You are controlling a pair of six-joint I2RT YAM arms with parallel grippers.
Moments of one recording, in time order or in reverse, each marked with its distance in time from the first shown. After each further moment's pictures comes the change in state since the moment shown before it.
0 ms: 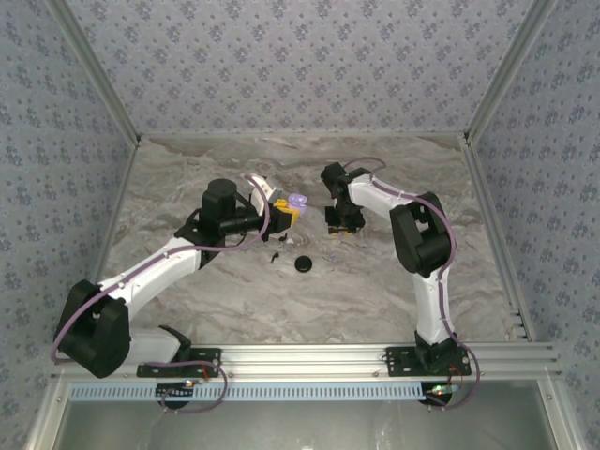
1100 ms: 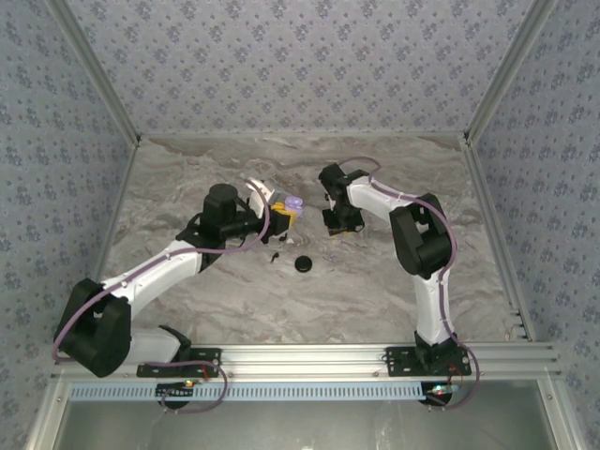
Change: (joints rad) left arm 0.000 0.006 -0.047 0.031 -0.076 -0.038; right arm 0.017 -0.027 -0.039 0.060 0.021 -0.174
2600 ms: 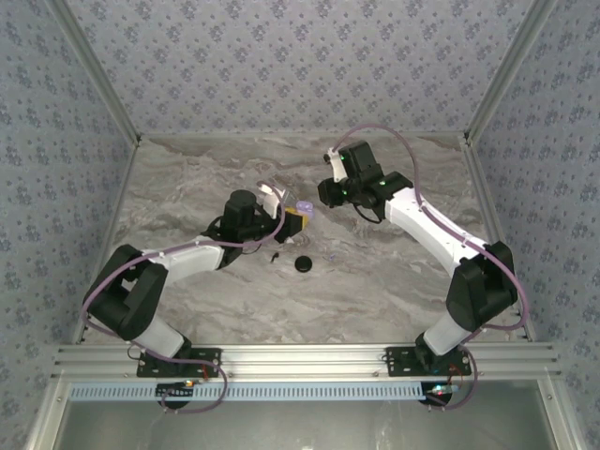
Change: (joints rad) left arm -0.052 0.239 -0.020 0.258 -0.039 -0.234; right arm 0.031 -0.493 -0.159 0.322 -0.120 -0.085
